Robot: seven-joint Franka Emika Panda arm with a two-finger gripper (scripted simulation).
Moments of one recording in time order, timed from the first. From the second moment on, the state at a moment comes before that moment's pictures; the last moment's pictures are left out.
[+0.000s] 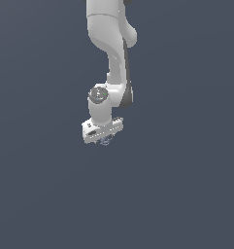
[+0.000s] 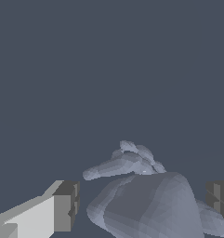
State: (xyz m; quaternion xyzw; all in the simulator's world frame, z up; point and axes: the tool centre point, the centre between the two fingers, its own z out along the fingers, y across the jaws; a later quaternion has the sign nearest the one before) arm -0.052 -0.063 0.044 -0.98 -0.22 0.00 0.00
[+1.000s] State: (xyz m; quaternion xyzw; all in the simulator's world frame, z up) arm -0.051 -0.061 0.045 -0.98 -0.22 0.00 0.00
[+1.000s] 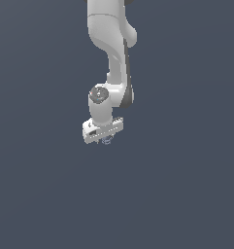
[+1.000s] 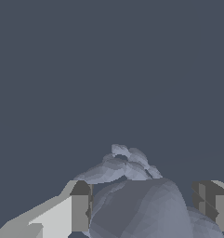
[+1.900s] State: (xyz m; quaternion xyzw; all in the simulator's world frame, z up) arm -0.051 0.018 0.170 -0.98 -0.22 0.00 0.00
